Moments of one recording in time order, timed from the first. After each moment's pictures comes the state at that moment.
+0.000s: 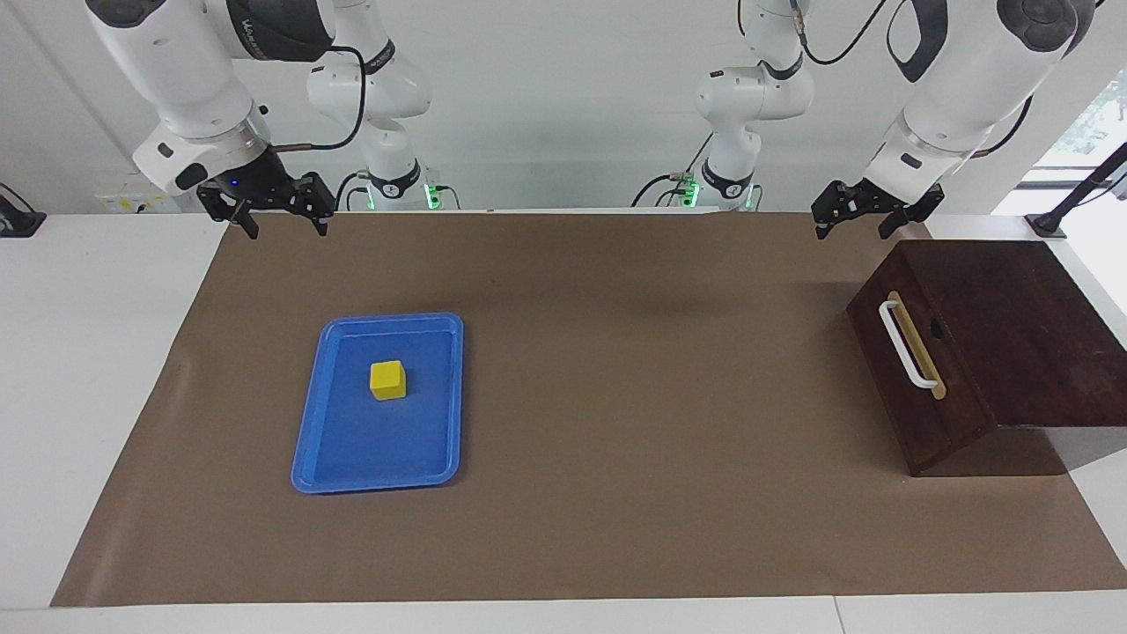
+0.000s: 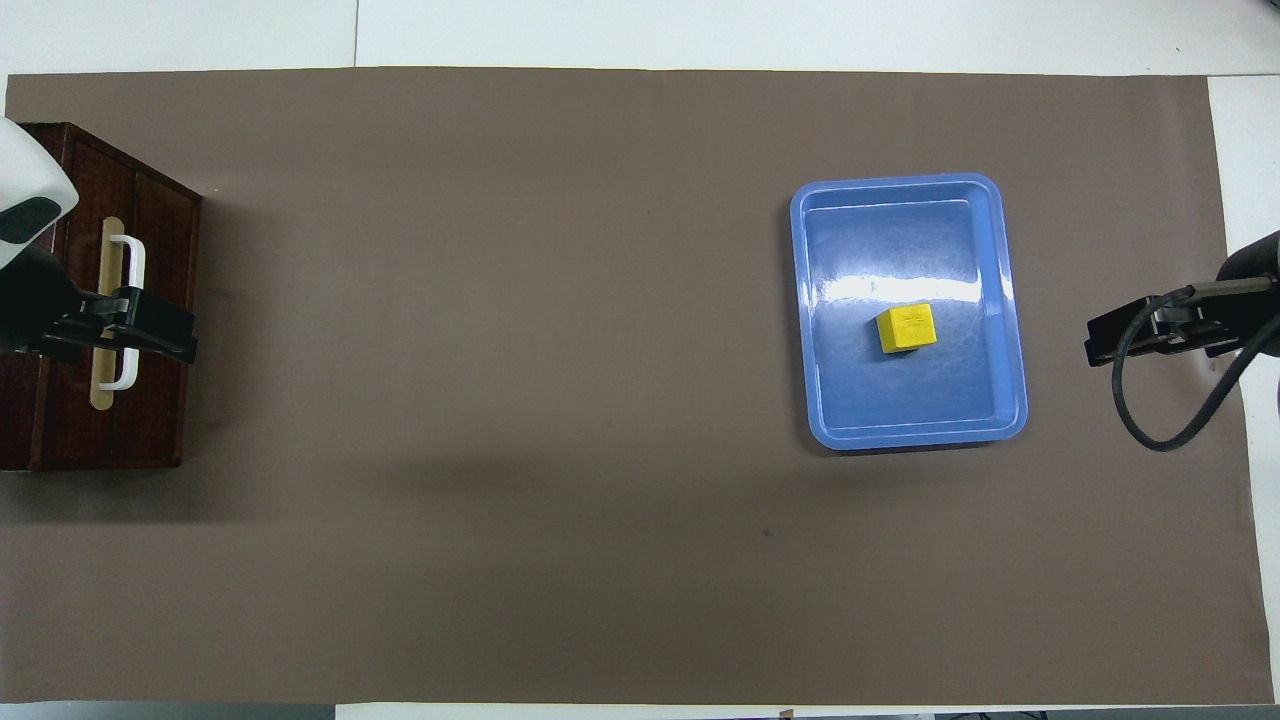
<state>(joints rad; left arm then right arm) -0.03 0.01 -0.08 -1.58 0.01 1.44 -0.03 -0.01 -0.03 0.02 -1.62 -0.02 1.47 -0.03</state>
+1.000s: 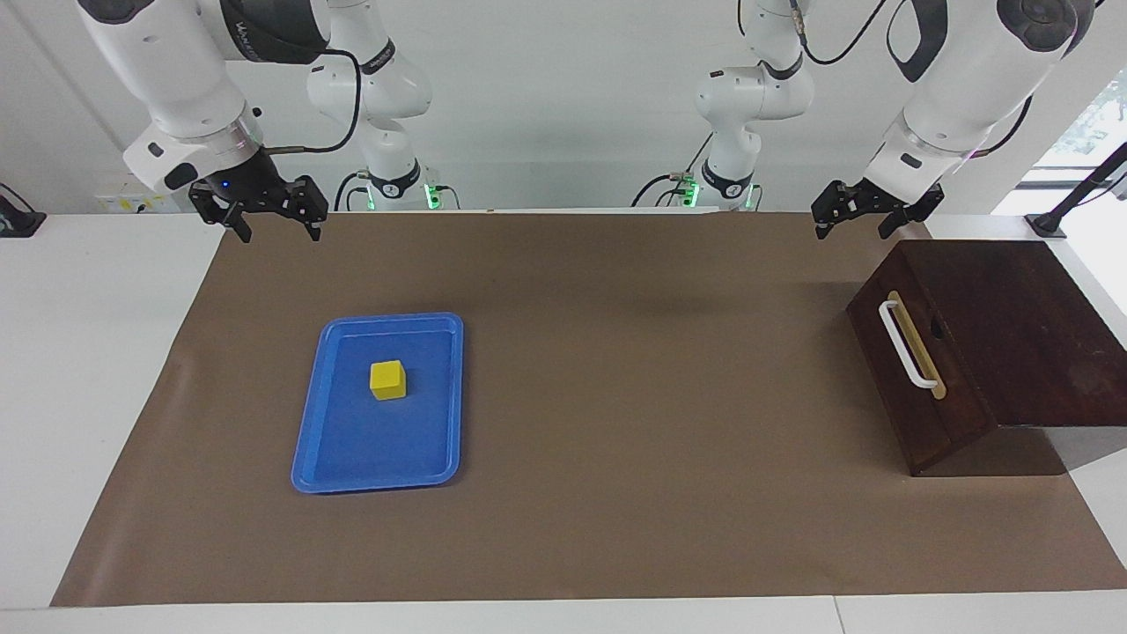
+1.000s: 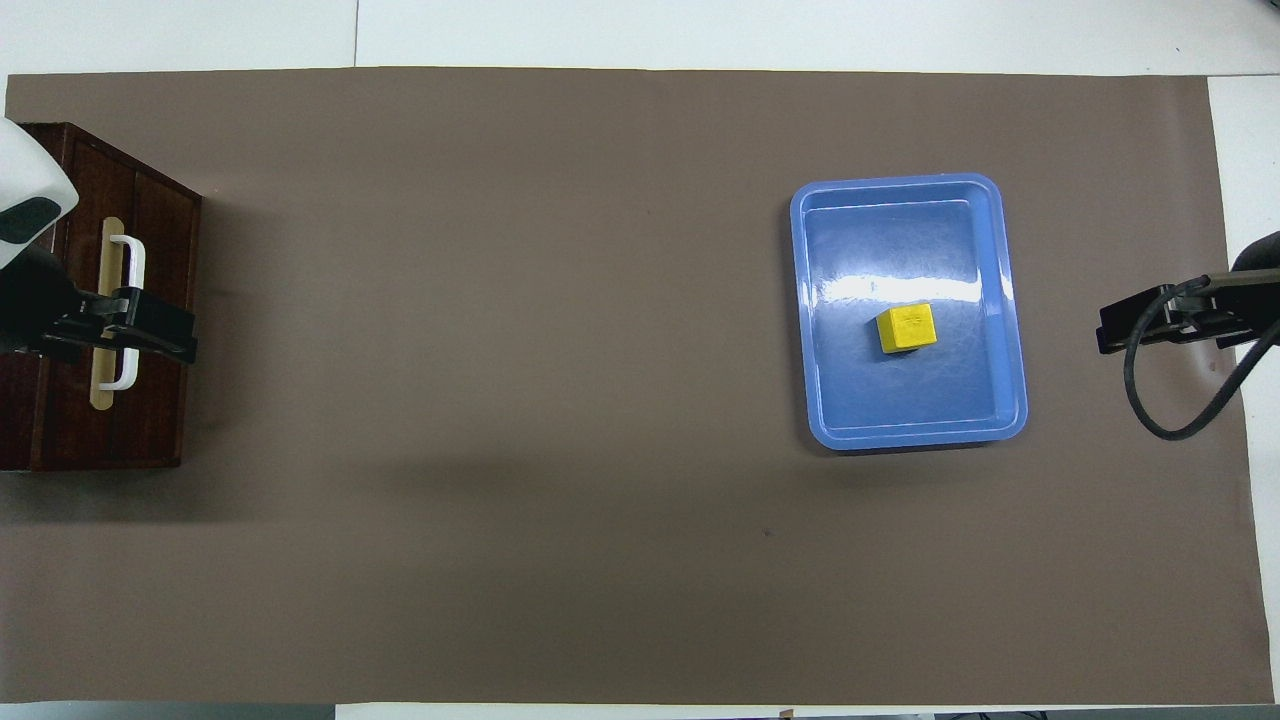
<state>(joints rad) -0.03 0.01 -0.08 -1.58 0.01 1.44 -0.03 -0.04 -0.03 0.02 -1.64 -0.01 1.52 0.01</state>
